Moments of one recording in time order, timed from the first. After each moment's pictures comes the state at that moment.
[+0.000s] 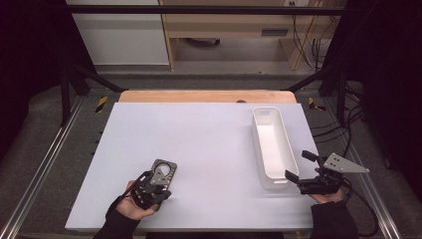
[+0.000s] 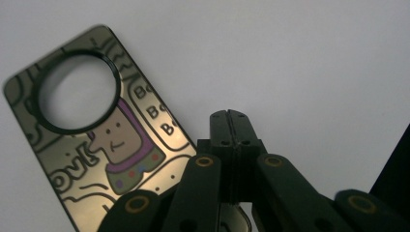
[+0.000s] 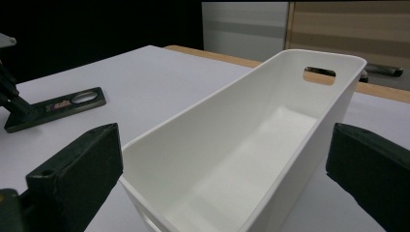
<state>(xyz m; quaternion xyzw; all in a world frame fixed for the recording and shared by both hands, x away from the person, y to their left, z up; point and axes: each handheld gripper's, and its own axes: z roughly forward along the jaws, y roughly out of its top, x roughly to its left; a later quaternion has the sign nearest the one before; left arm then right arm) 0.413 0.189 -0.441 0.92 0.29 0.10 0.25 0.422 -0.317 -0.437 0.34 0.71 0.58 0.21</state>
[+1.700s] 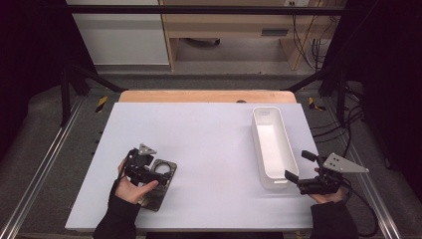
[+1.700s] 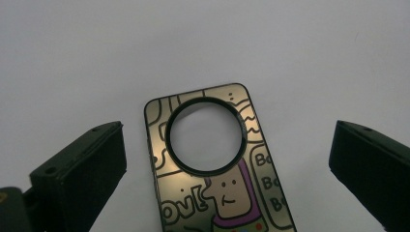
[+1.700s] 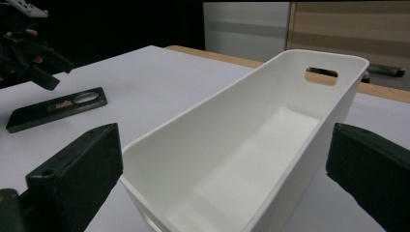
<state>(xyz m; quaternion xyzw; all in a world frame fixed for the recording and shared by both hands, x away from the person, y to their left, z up) 0.463 0.209 -0.429 0.82 0.46 0.15 0.30 0.422 -0.316 -0.437 0.34 0.71 0.58 0.21</state>
